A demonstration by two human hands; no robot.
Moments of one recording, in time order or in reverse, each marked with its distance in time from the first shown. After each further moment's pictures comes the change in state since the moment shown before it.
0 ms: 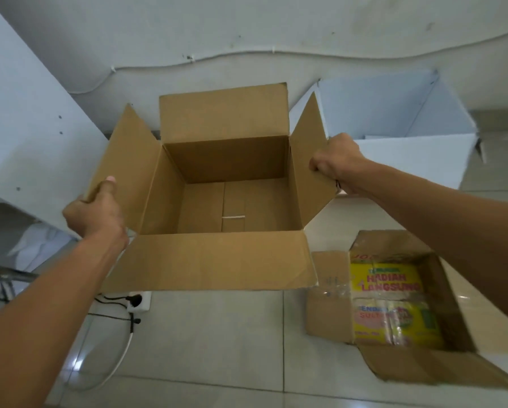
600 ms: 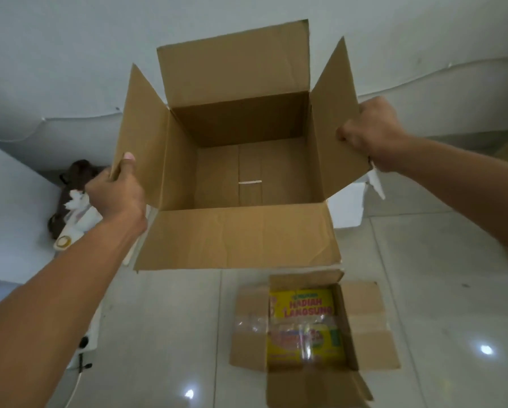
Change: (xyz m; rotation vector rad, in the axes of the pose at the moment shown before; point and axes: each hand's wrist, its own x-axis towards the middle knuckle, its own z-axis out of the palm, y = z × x) left_hand -0.180 0.164 0.202 0.076 -0.262 0.023; right_hand 0.075 -0.053 -0.301 -0.080 0.246 -0.070
